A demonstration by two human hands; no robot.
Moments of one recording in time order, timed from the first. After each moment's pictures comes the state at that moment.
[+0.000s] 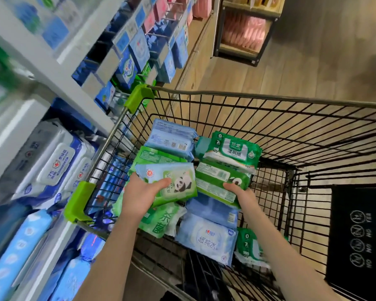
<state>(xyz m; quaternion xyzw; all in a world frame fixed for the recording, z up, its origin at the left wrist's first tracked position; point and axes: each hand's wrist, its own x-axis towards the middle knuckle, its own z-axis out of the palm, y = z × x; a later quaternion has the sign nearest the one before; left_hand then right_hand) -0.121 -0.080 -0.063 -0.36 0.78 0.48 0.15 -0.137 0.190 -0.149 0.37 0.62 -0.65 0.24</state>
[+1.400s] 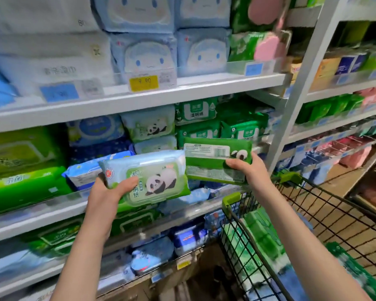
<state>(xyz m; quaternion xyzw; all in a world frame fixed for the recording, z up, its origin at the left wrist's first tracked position) 0.260 -0.209 0.176 -0.40 0.59 0.57 -0.42 -0.021 -0.077 0.171 -0.33 0.67 -0.62 0.24</state>
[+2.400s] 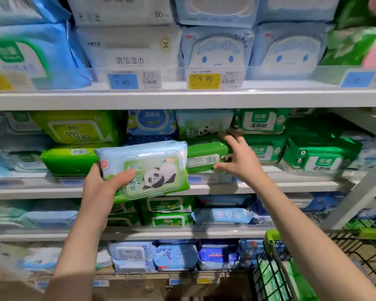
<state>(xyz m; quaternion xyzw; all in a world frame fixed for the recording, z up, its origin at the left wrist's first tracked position) 0.296 -0.222 0.176 -0.46 0.52 0.46 -0.56 -0.018 -0.253 0.162 -0.68 0.68 -0.29 0.00</state>
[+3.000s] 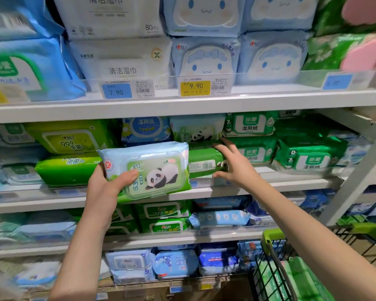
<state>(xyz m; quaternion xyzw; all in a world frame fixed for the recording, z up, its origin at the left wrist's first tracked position) 0.287 -0.230 0.182 -0.43 0.54 0.46 -0.55 -0.030 -0.249 0.147 -0.70 0.67 -0.25 0.03</state>
